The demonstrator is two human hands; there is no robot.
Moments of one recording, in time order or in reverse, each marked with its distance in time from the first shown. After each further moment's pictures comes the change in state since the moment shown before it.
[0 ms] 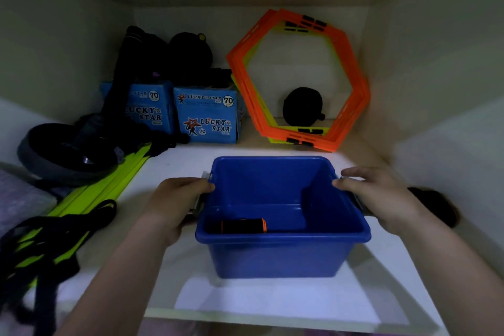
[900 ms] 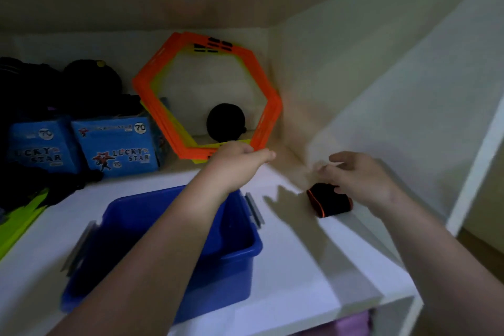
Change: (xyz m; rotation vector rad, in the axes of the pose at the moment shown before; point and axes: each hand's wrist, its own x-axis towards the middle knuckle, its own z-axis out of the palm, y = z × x) left_hand -0.038 0.100 0.223 0.516 -0.380 0.454; right_hand -0.021 0.008 -0.133 -0.223 0.316 -0.128
